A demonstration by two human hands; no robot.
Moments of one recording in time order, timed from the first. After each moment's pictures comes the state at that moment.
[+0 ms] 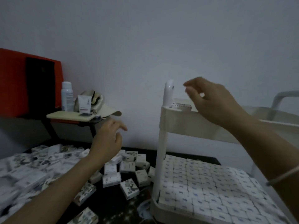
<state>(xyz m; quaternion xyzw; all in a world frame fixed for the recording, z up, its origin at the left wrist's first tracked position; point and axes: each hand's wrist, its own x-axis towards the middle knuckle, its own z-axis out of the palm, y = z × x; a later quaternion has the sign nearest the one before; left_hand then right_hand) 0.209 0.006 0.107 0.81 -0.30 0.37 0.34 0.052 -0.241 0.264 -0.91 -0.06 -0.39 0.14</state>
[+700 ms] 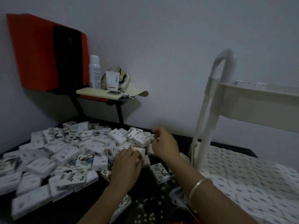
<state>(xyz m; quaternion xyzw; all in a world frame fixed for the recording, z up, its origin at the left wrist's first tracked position) 0.209 0.034 -0.048 0.91 -0.18 0.30 0.21 0.196 -0.108 0.055 -0.93 0.00 -0.18 0.33</state>
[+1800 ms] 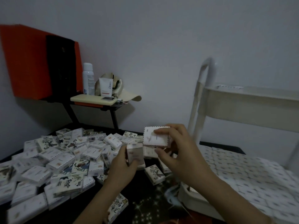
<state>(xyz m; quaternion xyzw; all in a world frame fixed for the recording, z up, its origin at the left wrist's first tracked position) 0.174 0.036 -0.004 0.79 -0.12 0.11 0.58 0.082 -0.135 0.100 -0.88 -0.19 -0.27 0.35</state>
